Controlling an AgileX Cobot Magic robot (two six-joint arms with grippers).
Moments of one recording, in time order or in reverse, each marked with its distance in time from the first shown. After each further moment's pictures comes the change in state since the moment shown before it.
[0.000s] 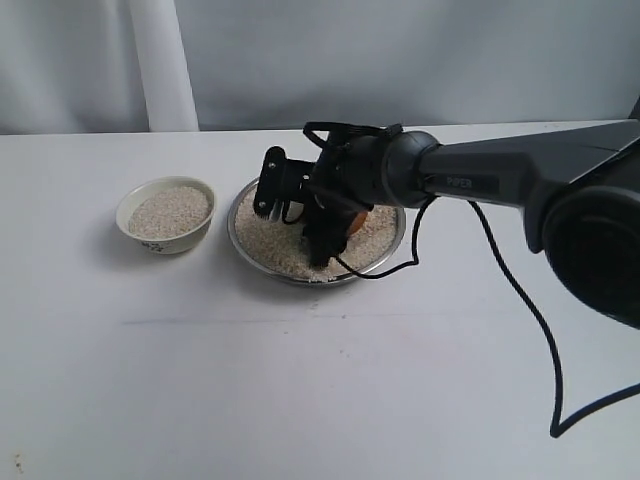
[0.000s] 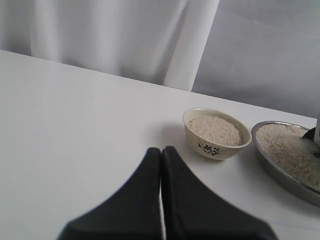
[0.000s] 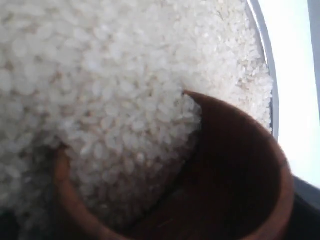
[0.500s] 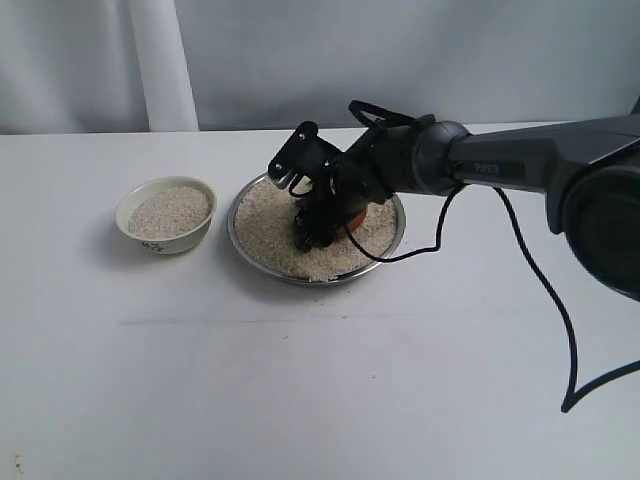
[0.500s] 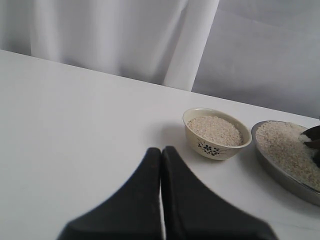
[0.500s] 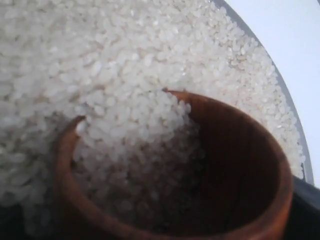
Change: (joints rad) left arm 0.000 0.000 0.000 0.000 0.000 0.000; right arm -0.074 -0.006 0.009 0.319 -0.154 0.046
